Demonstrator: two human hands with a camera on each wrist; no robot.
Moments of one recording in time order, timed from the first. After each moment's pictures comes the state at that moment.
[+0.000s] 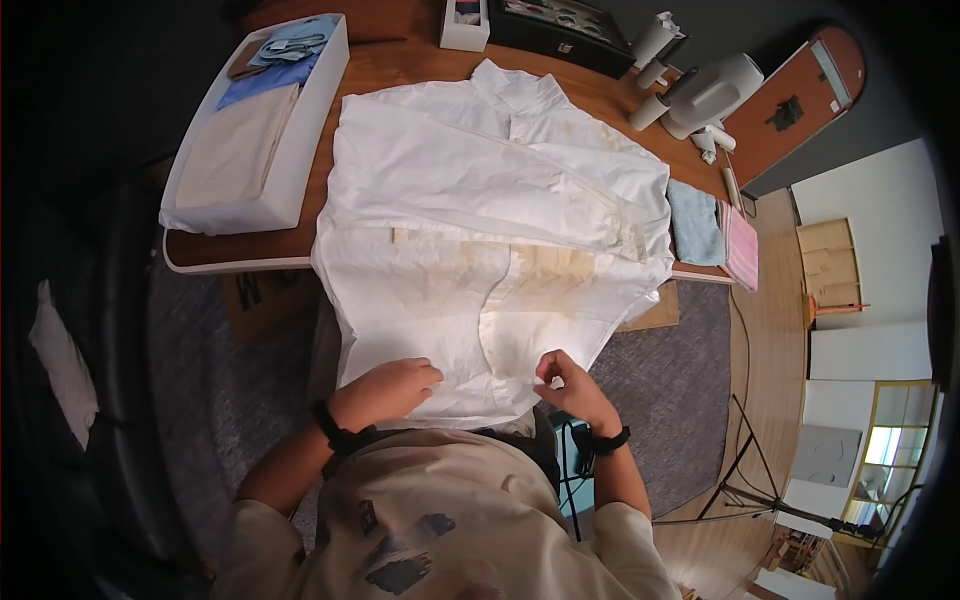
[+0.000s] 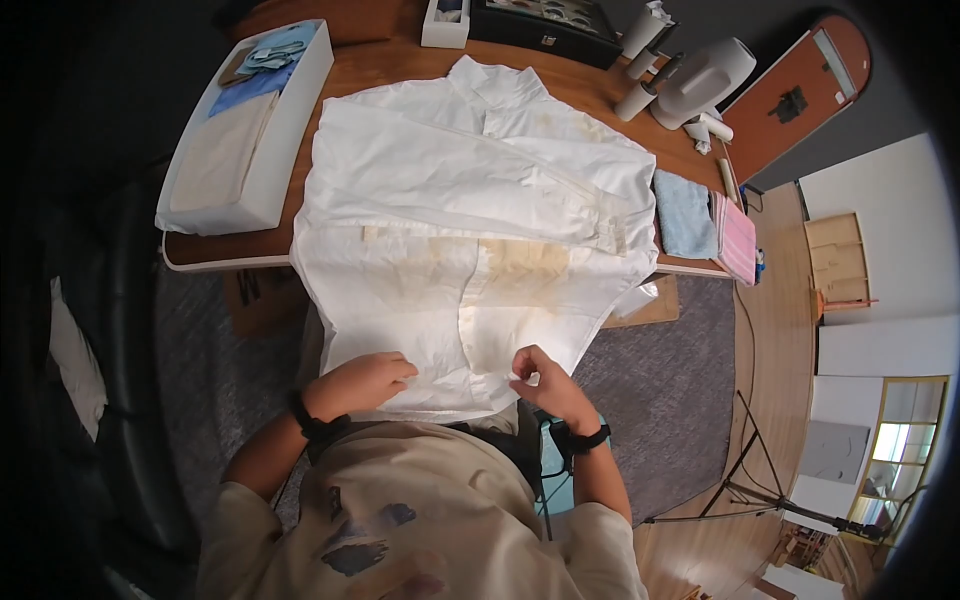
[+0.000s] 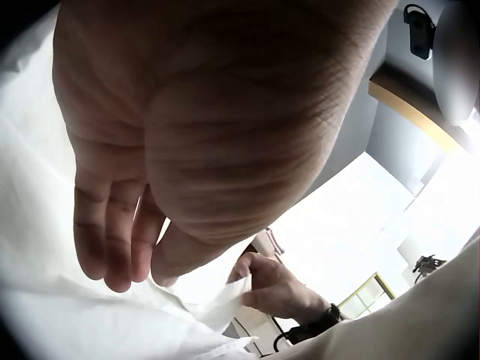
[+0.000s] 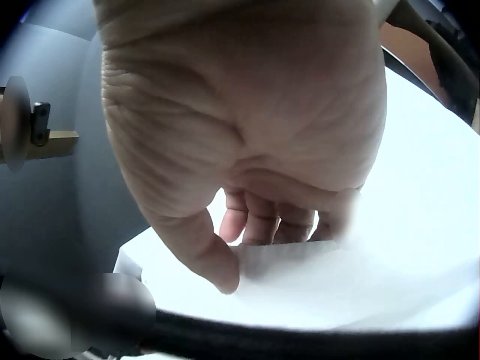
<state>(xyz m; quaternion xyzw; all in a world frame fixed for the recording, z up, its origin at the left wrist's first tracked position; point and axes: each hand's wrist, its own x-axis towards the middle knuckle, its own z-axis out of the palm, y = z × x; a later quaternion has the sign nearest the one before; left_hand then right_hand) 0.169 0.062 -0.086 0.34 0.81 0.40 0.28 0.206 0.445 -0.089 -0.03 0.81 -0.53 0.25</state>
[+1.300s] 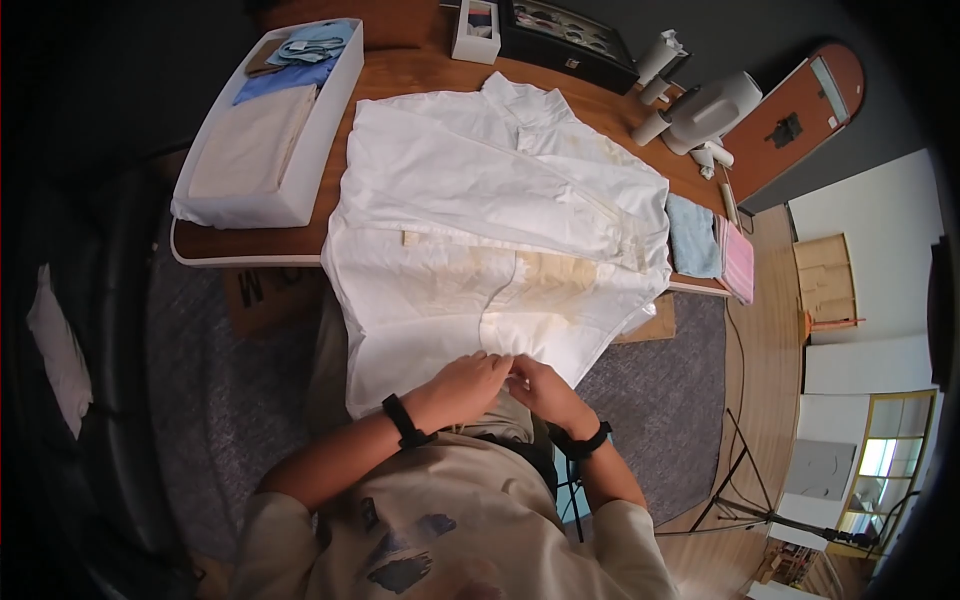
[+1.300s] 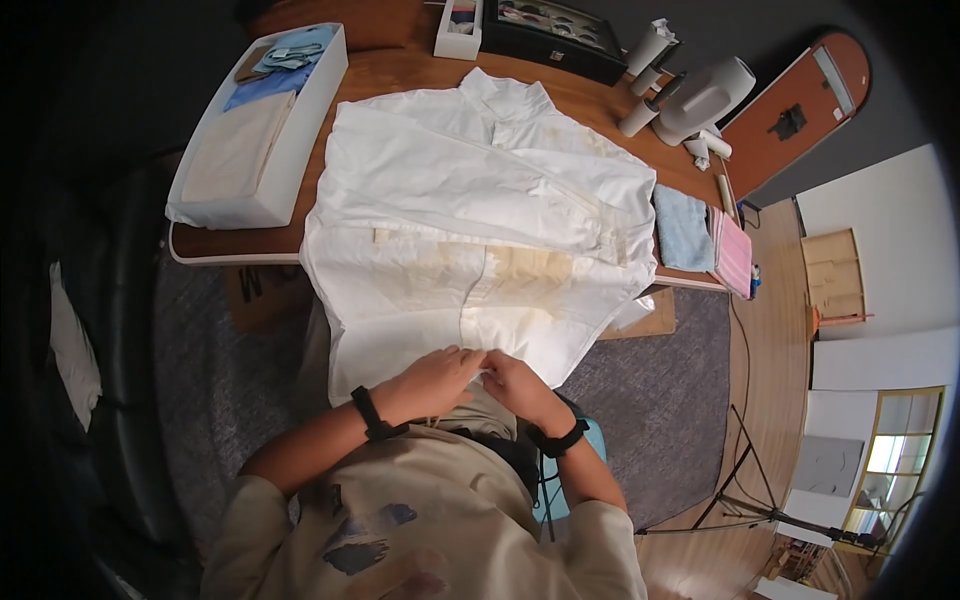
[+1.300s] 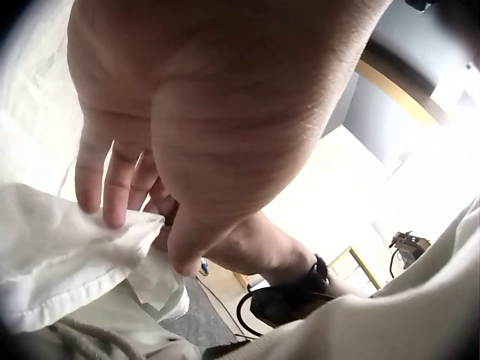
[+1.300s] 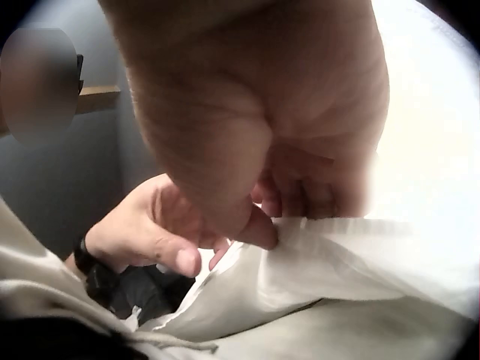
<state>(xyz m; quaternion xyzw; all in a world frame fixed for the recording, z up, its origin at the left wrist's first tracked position) 0.172 0.157 -0.085 0.41 0.83 0.37 0.13 0.189 0.391 -0.086 -0.17 0.87 -0.40 0.22</state>
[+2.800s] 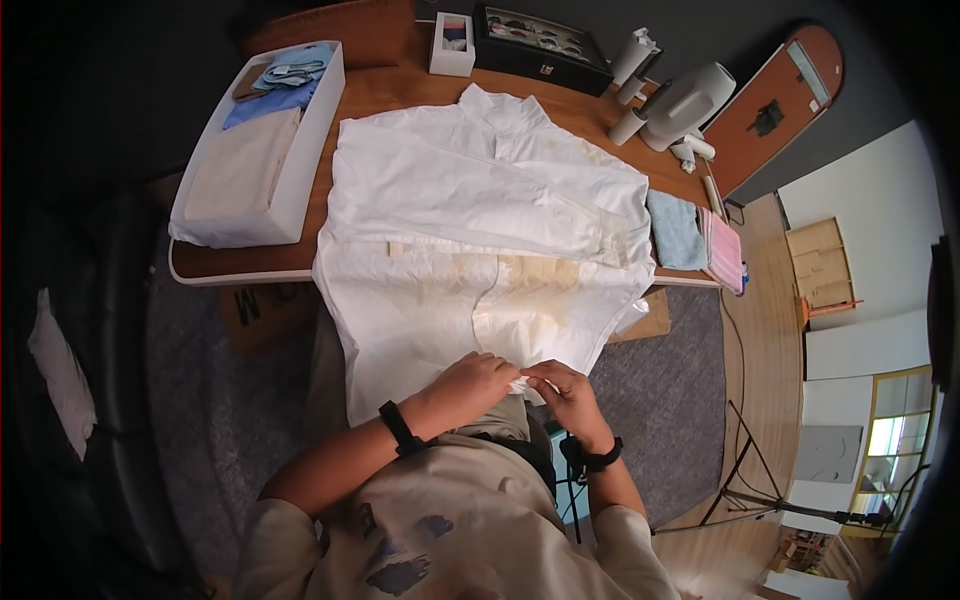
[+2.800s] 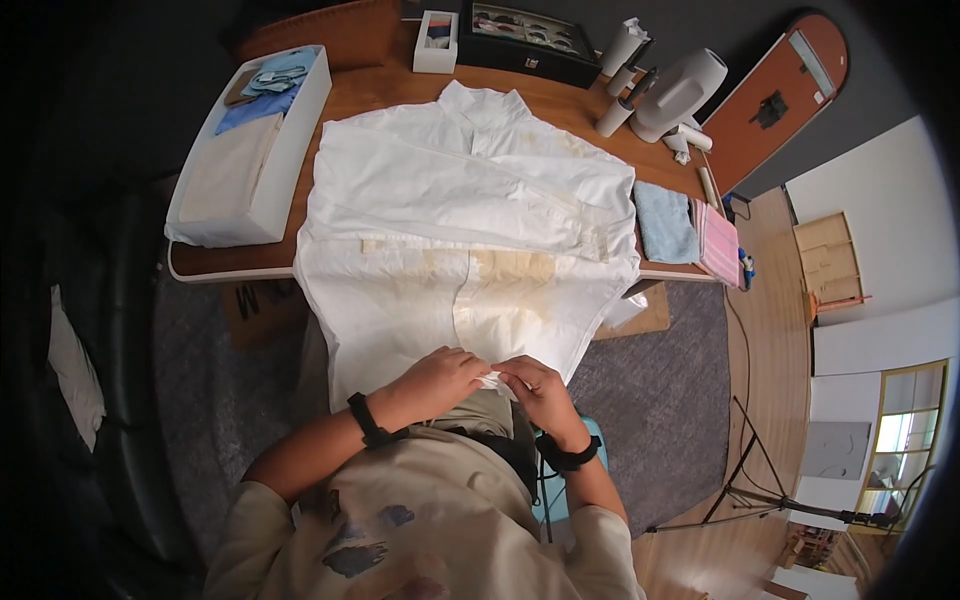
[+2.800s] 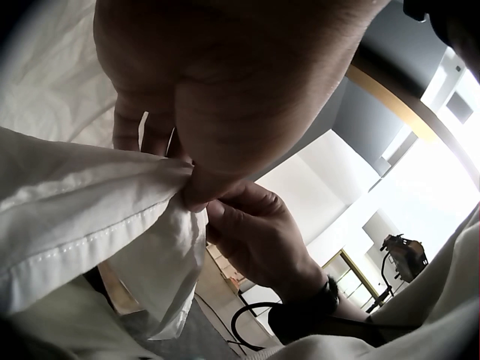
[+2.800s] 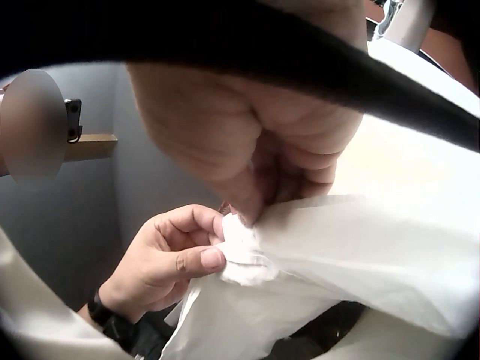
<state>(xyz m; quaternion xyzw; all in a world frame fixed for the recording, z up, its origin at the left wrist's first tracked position) 0.168 0.172 -0.065 0.41 0.81 0.42 0.04 0.213 0.408 -0.028 -0.10 0.87 -0.48 0.08</state>
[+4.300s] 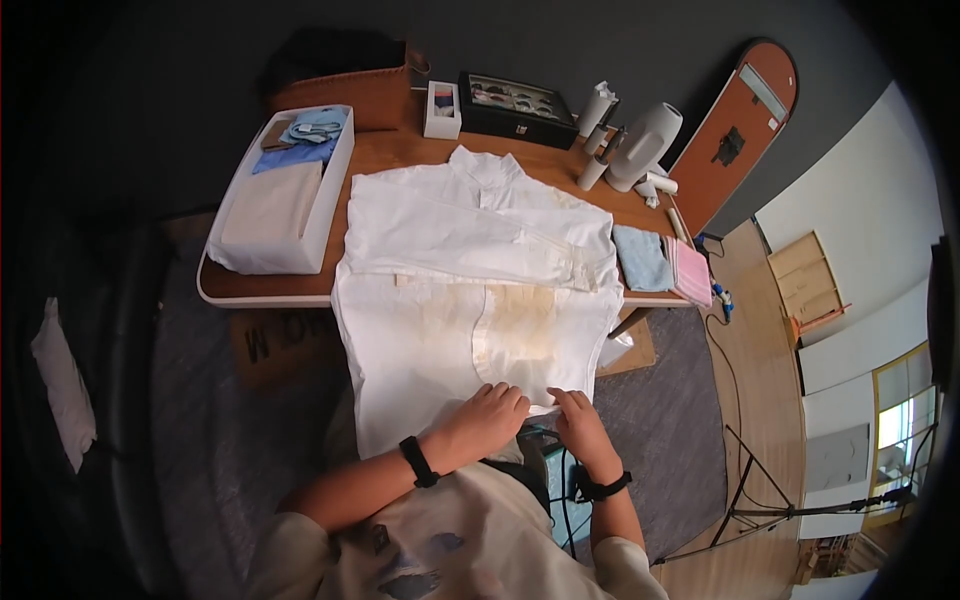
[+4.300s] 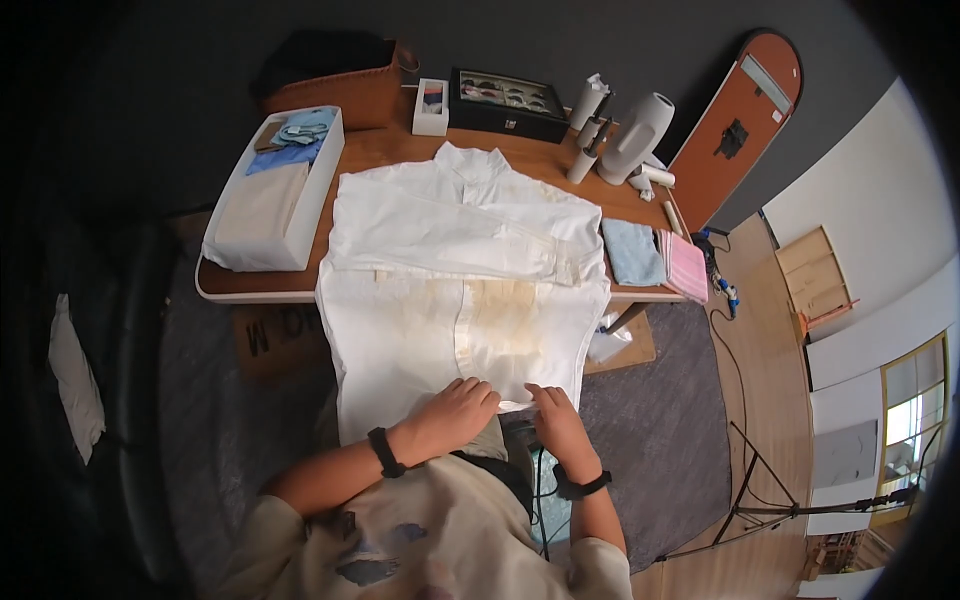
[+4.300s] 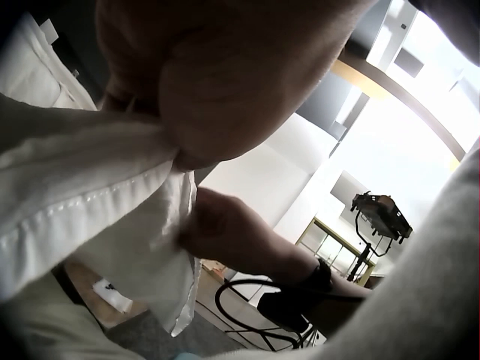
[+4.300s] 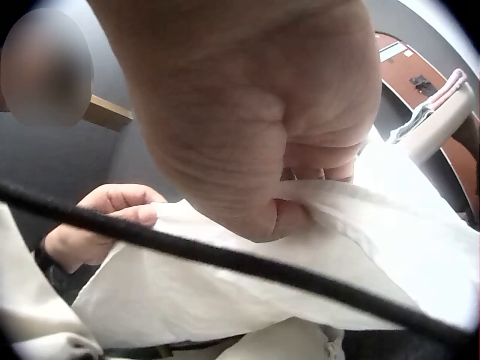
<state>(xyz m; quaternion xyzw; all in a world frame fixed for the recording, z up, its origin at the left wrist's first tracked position) 0.220 0.184 -0.008 0.46 0.85 0.24 -0.08 0.271 0.438 -0.006 -0.13 0.95 -0.27 -0.01</state>
